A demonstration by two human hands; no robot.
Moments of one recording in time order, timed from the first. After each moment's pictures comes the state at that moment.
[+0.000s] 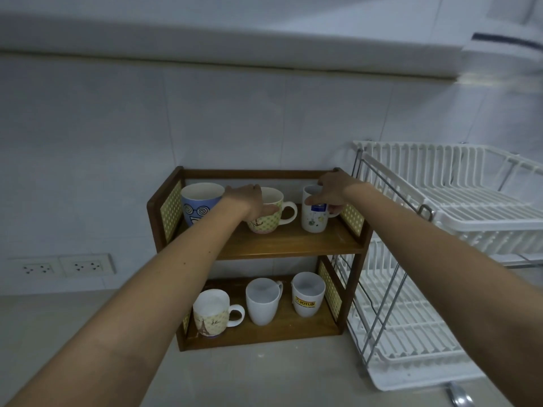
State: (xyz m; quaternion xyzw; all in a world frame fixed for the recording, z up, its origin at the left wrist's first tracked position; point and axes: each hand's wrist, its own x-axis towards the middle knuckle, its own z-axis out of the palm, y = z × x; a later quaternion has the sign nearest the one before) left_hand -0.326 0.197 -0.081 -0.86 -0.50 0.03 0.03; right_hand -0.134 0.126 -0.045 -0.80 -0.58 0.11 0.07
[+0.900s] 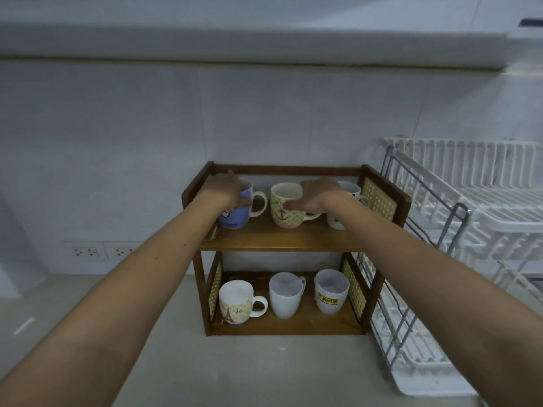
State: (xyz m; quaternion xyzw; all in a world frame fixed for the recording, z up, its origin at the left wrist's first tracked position) left_hand -0.410 0.204 -0.068 -0.82 -0.57 -0.03 0.03; right_hand -0.210 0.149 -0.070 -0.75 -0.66 -0.04 0.00
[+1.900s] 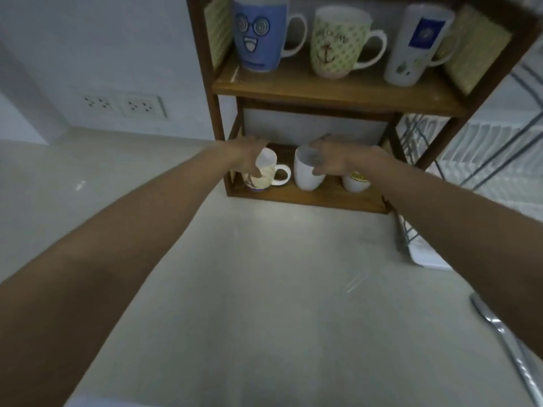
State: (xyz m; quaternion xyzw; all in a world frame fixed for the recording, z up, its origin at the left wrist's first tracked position) left_hand -0.441 0.144 -0.245 -0.85 -0.50 0.10 -0.13; right_hand -0.232 0.105 -0.237 -0.66 -0.74 0.11 -0.10
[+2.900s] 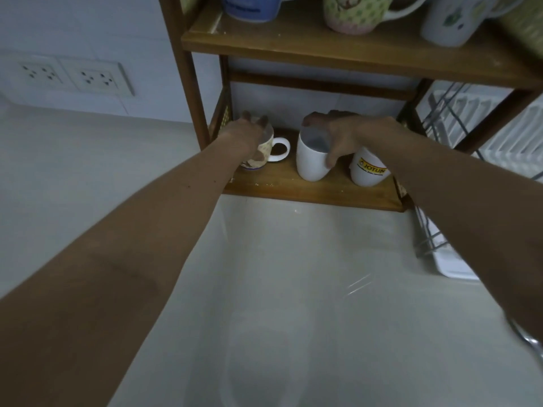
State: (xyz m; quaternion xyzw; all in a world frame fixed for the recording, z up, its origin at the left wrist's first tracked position) left_hand -0.412 0.197 -0.307 -0.82 -0.55 0.12 -0.06; right_hand -0.211 0.173 -0.277 -0.65 -0.72 0.16 -0.15
